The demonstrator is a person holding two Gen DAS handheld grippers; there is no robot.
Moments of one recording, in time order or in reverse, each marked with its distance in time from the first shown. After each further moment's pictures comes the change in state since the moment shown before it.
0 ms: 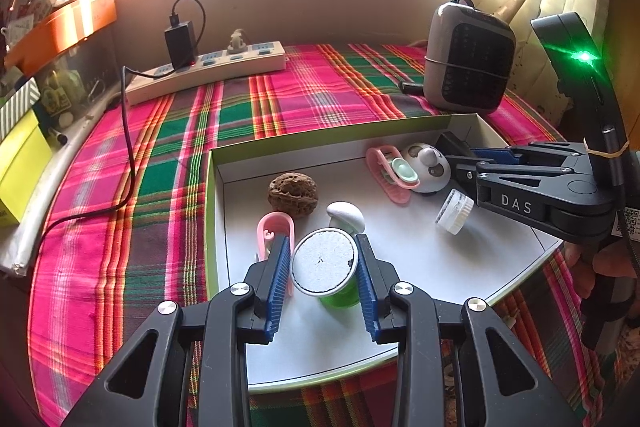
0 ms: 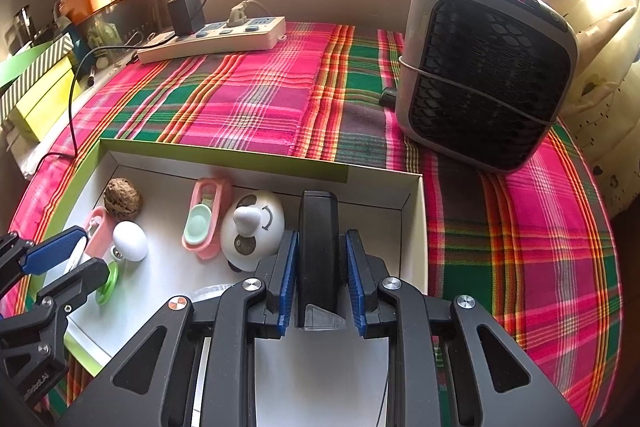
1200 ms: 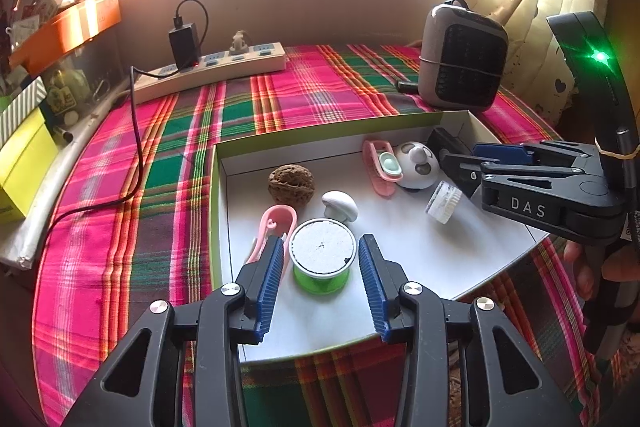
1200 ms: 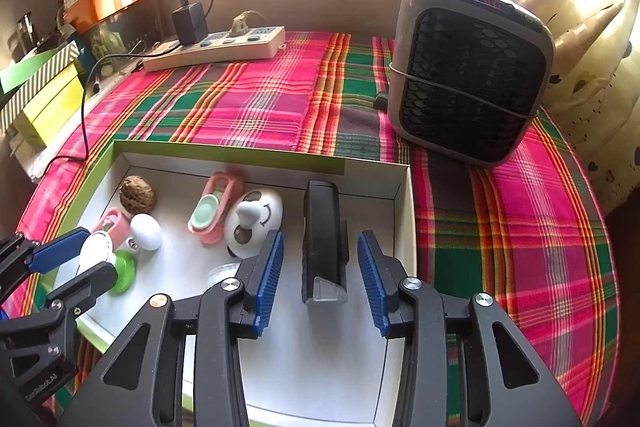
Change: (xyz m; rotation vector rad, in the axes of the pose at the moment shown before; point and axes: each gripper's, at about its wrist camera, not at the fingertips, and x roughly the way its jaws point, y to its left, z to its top) left arm -0.013 -0.002 -0.009 -0.006 -0.010 0.004; right arm -0.019 0.002 -0.010 0.016 -0.033 -0.001
